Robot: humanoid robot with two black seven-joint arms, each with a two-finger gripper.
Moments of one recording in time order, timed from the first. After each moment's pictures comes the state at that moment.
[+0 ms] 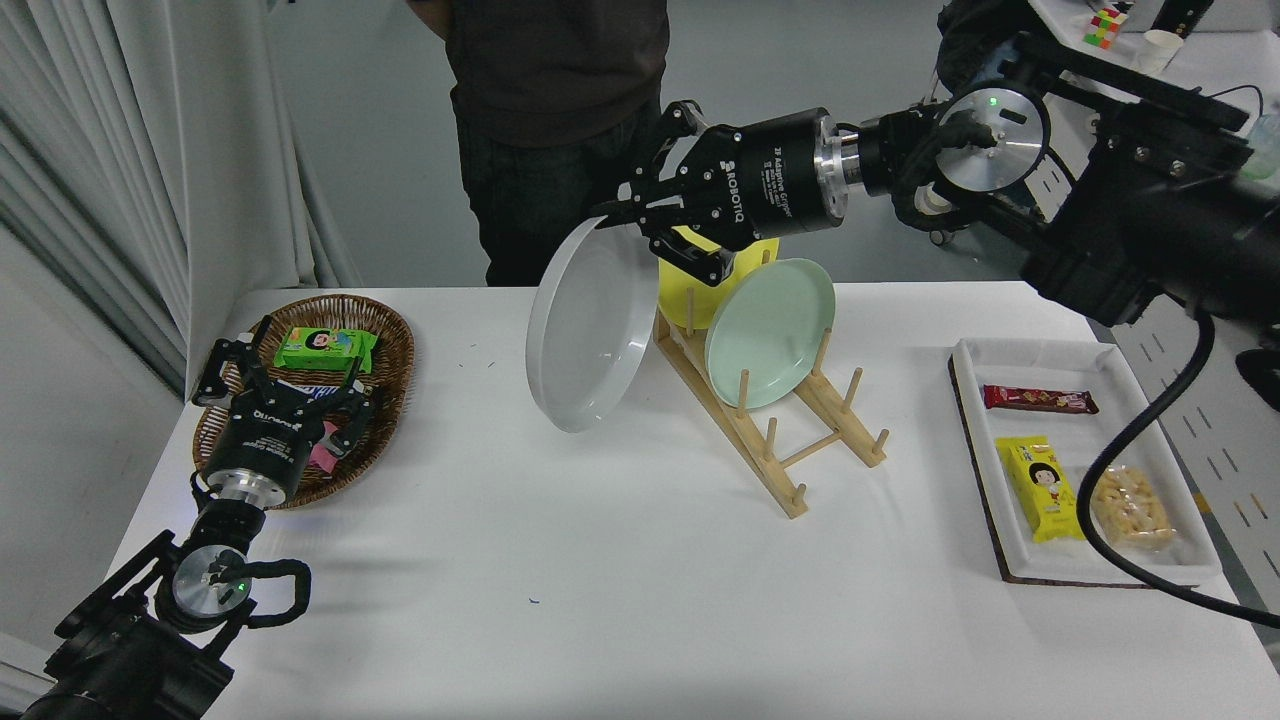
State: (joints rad) left arm -0.40 0.28 -1.19 -0.64 0.14 -0.56 -0.39; right arm 1.53 -0.23 0.11 0.86 0.51 0.32 -0.57
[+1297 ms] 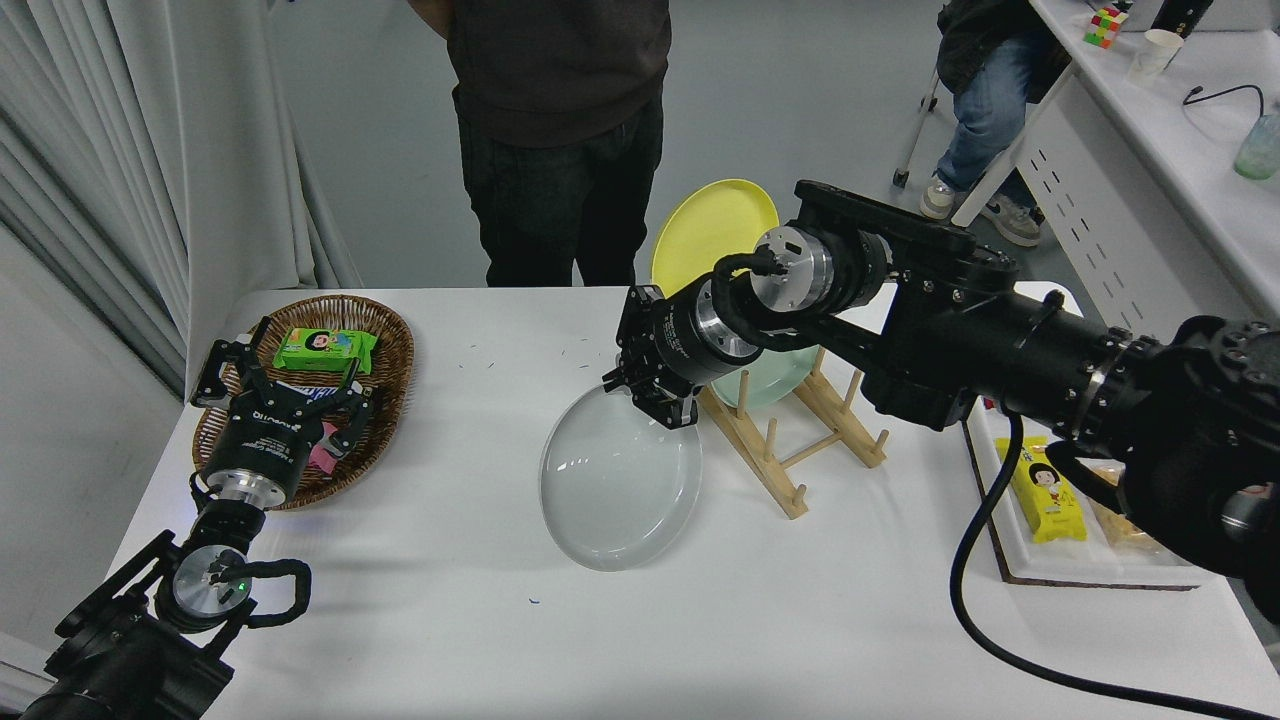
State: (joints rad) left arm -0.40 0.28 -1.19 -0.64 0.14 -0.56 -0.39; right arm 1.37 0.00 0.14 0.74 0.38 -0.21 -0.78
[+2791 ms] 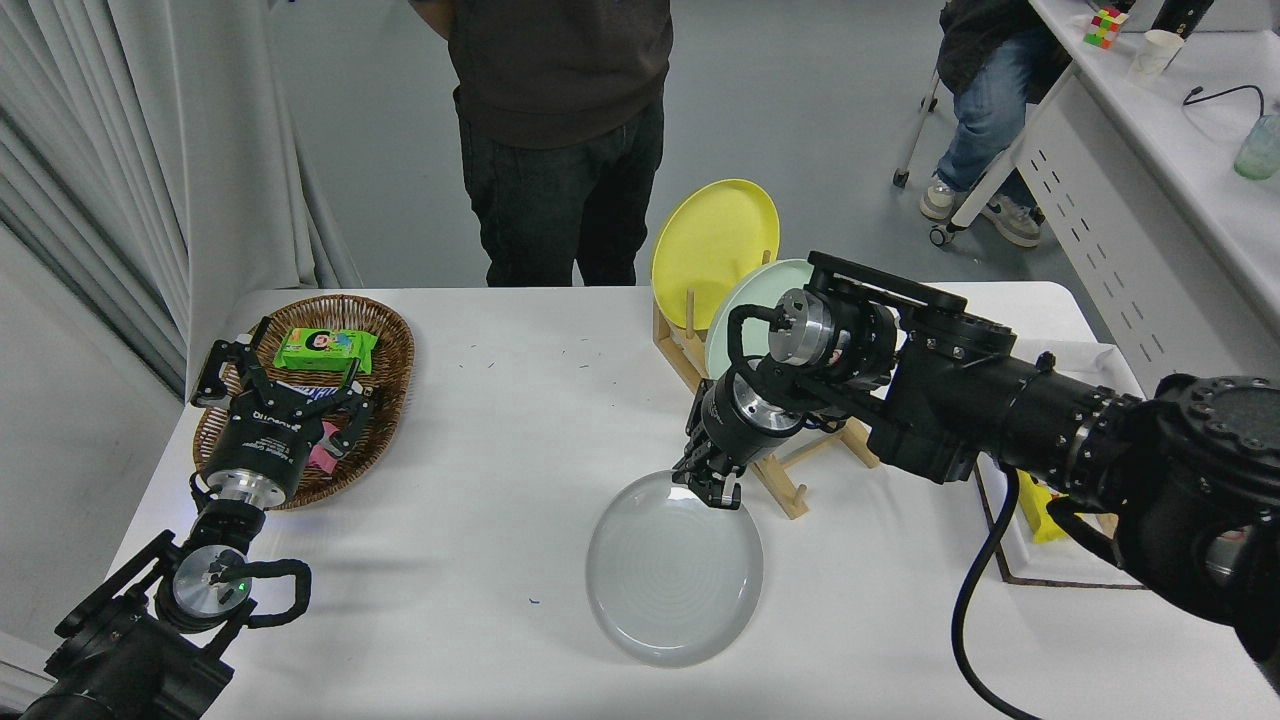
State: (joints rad) left arm -0.40 0.28 -1.19 -0.64 0.14 -0.56 -0.39; right arm 1.26 0.00 0.11 0.71 0.49 -0.53 -0.82
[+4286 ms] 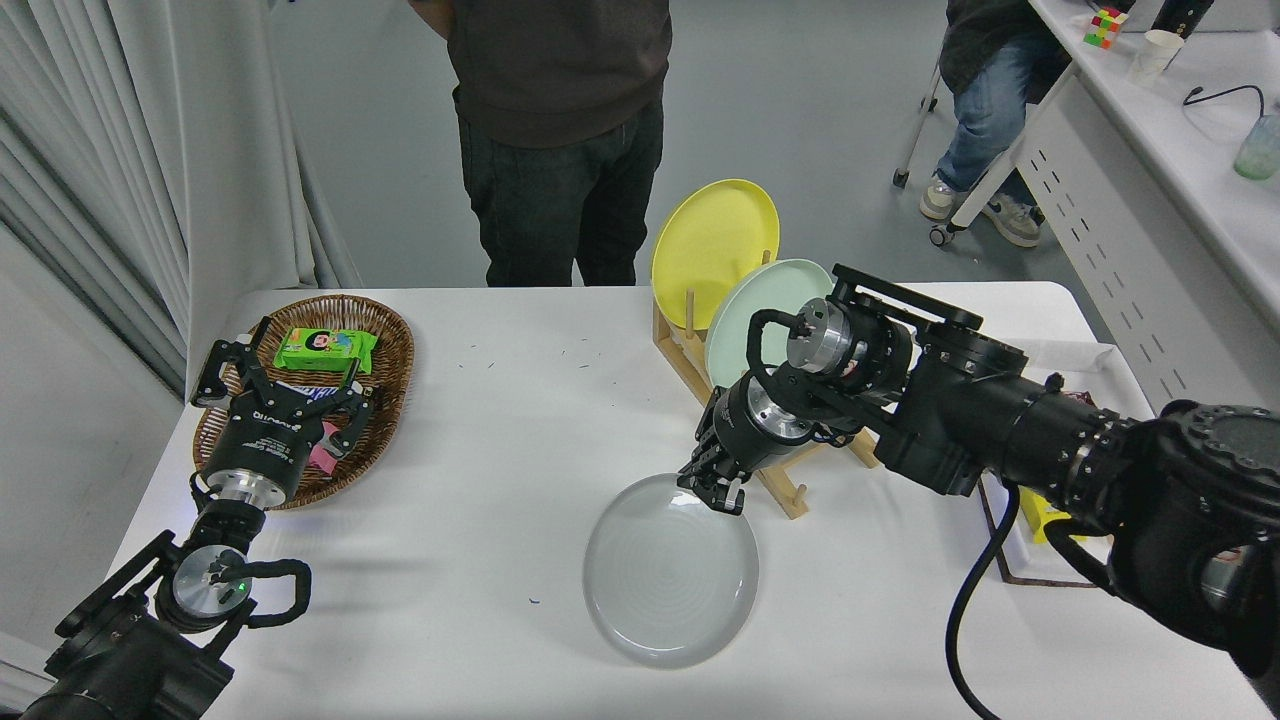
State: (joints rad) left arm -0.40 0.28 -1.19 -0.64 0.14 -0.56 -0.39; right arm 1.19 0.00 0.18 0.66 0.48 -0.49 -0.82
